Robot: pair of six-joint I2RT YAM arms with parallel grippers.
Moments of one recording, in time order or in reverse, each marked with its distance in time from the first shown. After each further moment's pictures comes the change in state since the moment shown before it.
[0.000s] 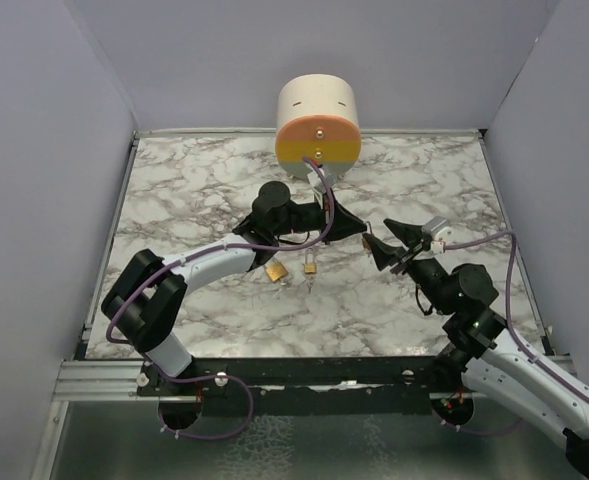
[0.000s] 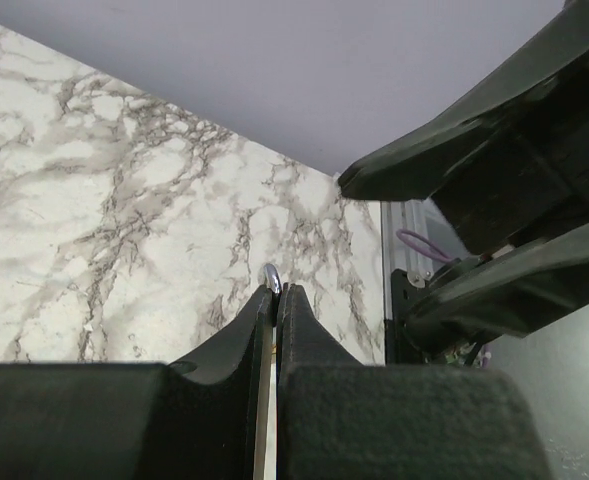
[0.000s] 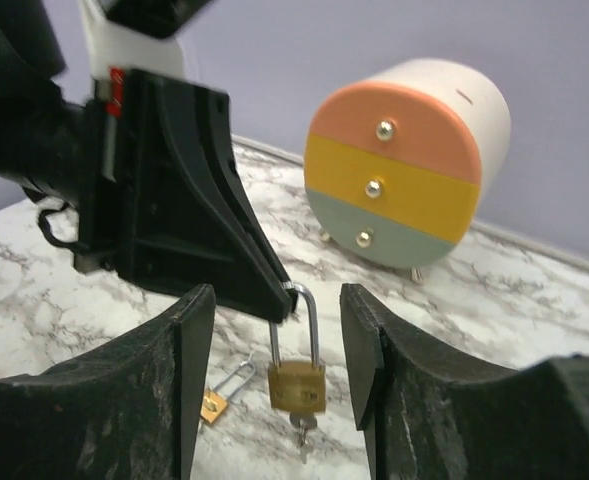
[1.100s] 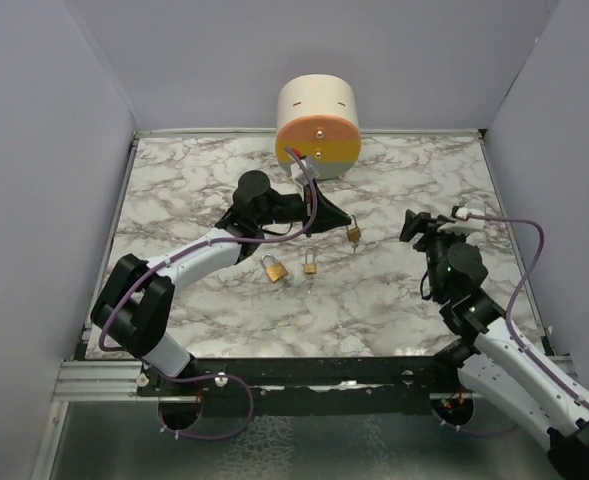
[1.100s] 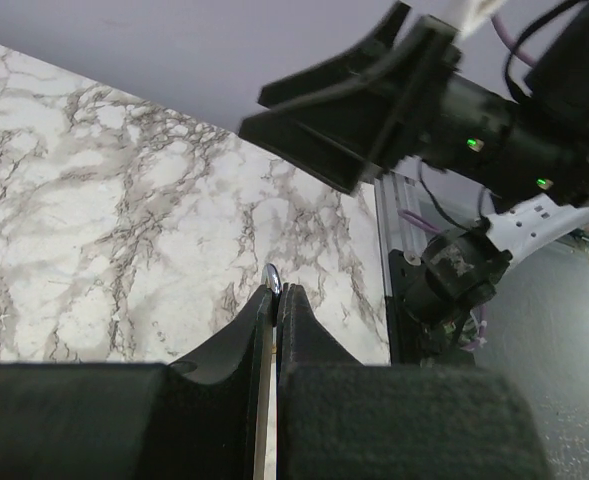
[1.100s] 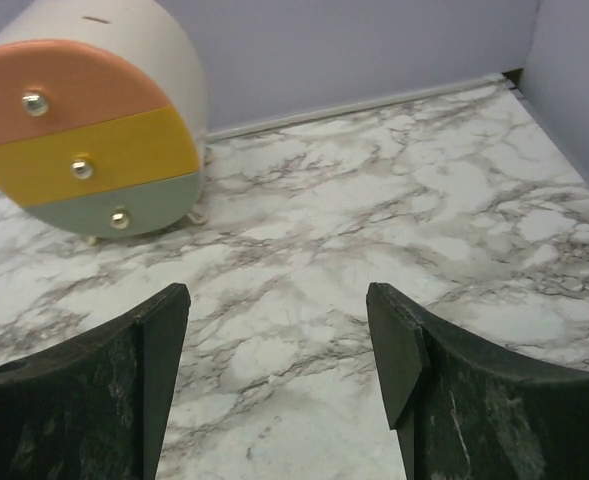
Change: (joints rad) left arm 0.111 -0.051 0.010 -0.026 0.170 0.022; right arm -0.097 0.073 0.027 -0.151 0.612 0.230
